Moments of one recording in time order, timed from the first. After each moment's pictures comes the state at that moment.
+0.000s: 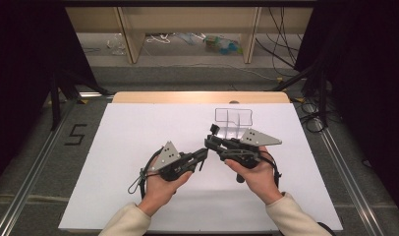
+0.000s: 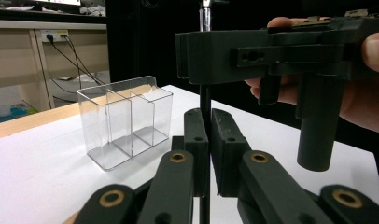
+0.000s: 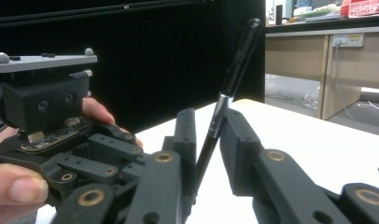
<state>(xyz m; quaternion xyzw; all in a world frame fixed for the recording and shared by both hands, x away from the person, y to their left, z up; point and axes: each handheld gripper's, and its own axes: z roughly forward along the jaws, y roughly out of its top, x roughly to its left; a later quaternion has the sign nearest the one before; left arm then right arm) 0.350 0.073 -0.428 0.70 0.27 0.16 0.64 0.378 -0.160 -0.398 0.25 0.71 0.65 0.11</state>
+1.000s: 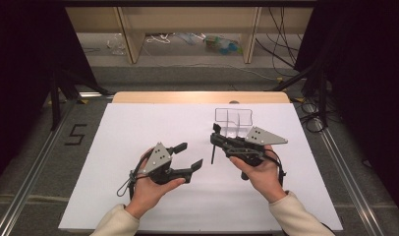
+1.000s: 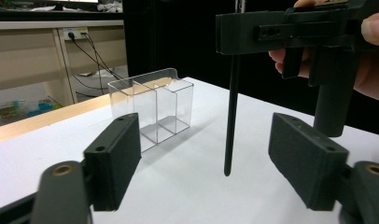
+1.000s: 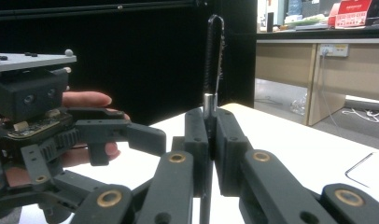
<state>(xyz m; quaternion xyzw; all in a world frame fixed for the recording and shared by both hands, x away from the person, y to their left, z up) 0.343 0.097 -0.424 0.71 0.28 0.19 0.62 0.379 -0.170 -0.392 0.24 0.71 0.65 0.14</state>
